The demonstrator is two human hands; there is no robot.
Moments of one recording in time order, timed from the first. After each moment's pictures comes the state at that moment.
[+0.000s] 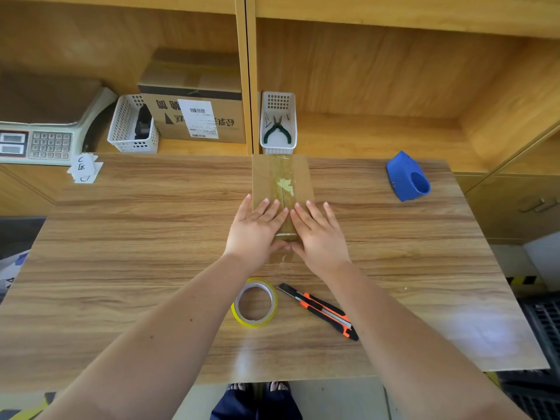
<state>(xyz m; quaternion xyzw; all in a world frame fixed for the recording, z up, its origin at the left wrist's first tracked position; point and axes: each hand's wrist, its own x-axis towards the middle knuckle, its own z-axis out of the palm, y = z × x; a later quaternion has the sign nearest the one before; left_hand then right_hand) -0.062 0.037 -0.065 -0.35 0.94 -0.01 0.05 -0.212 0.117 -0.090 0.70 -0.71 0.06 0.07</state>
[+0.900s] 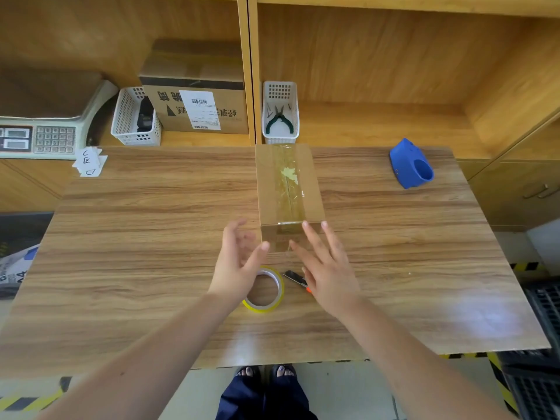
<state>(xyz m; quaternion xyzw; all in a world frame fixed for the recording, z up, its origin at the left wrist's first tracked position) 0.004 0.099 -0.077 -0.47 0.64 0.53 -0.28 -0.176 0.195 -0.103 0.68 -0.72 0.17 -0.05</state>
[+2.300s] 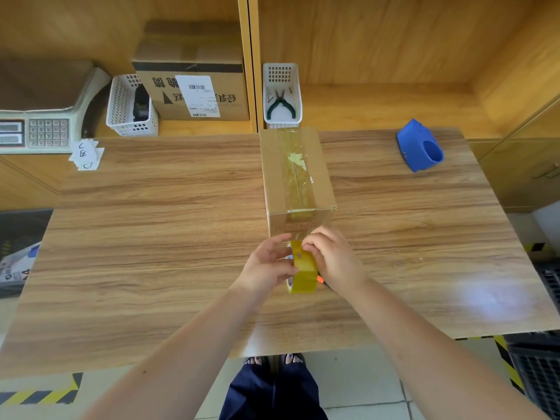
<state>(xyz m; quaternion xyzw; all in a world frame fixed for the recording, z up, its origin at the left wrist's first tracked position) -0.010 0.110 -0.091 -0.44 0.38 0.80 -0.14 -0.169 0.178 -0.110 0.62 -0.70 0.32 -0.14</state>
